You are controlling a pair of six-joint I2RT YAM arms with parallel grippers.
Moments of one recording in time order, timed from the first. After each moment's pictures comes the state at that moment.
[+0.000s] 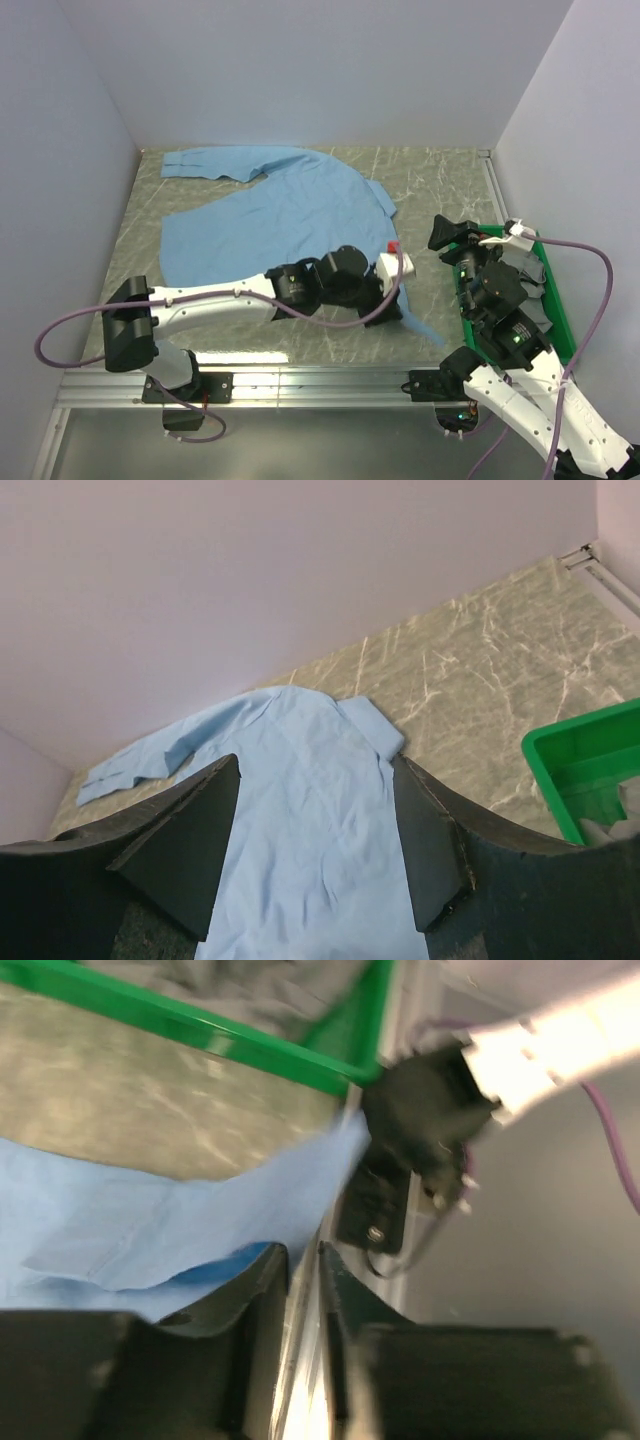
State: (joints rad) left arm -1.23 1.53 1.22 -0.09 0.24 -0.20; right arm 0.60 0.48 0.69 -0.18 0.69 0.46
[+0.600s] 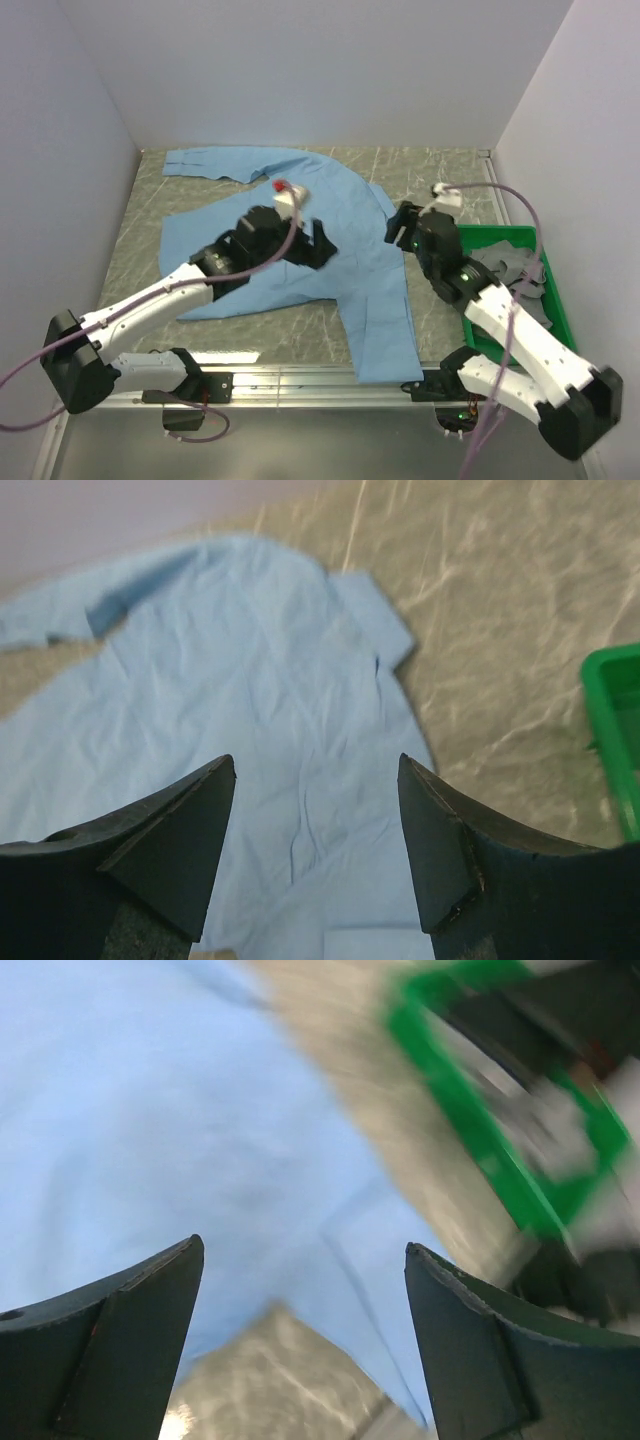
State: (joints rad) left arm -0.92 1.21 0.99 -0.12 0.06 -0.39; right arm 0.55 0.86 0.76 -0.23 0.49 0.50
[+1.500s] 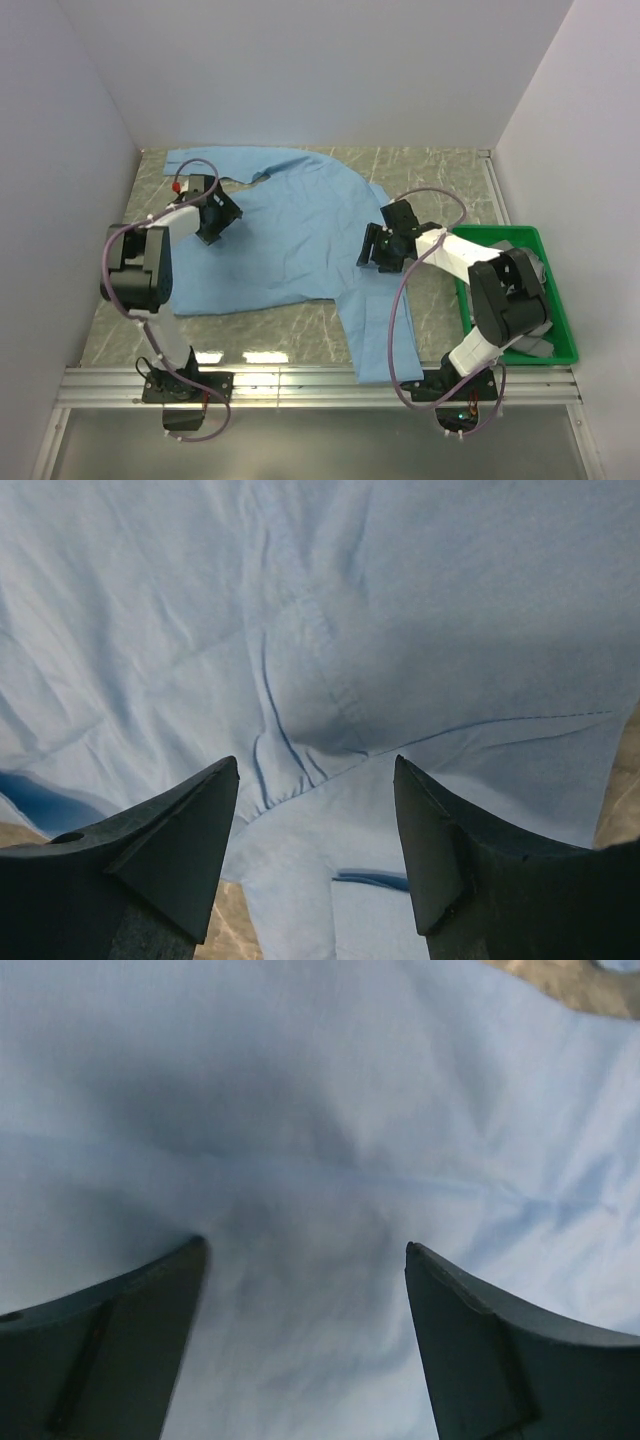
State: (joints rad) left arm -0.06 1.79 1.09 -0.23 -0.06 -0.83; right arm 0.39 1.60 0.92 -0.37 -0.12 0.62
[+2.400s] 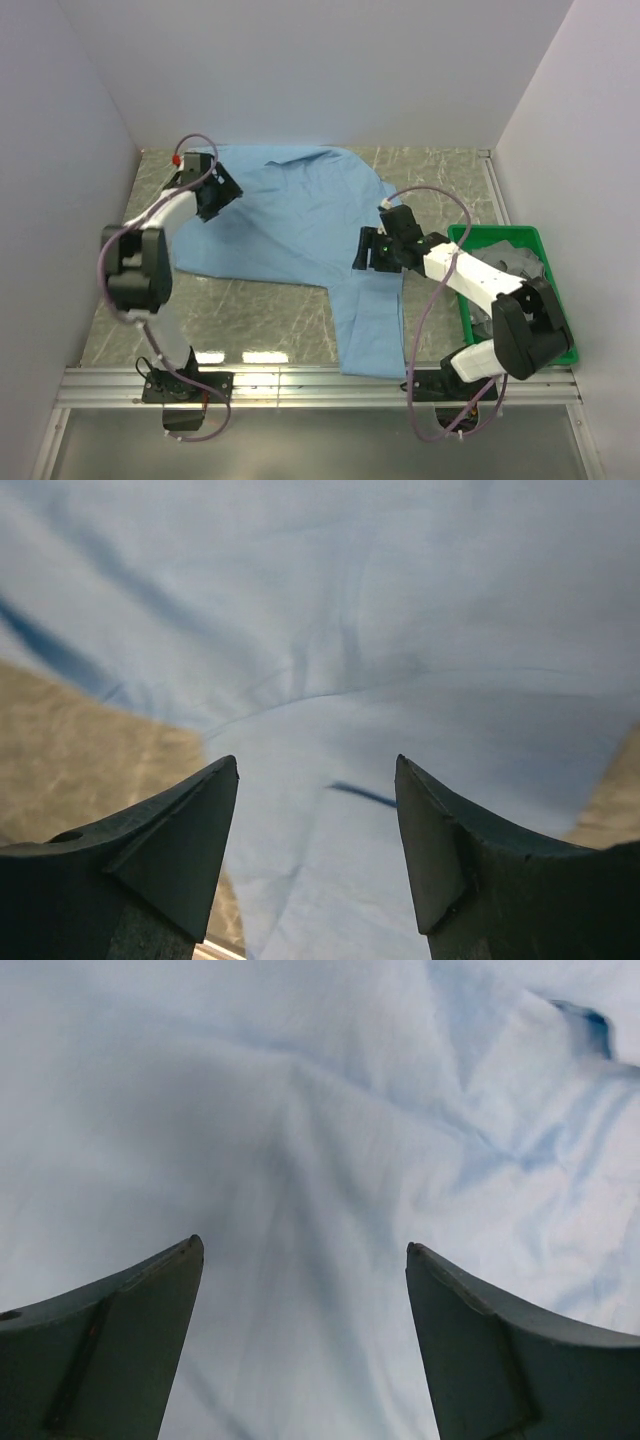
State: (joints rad) left arm -0.06 1.91 1.37 -0.28 -0.01 -0.70; right arm 0.43 1.43 0.84 -0.37 -0.11 0.54
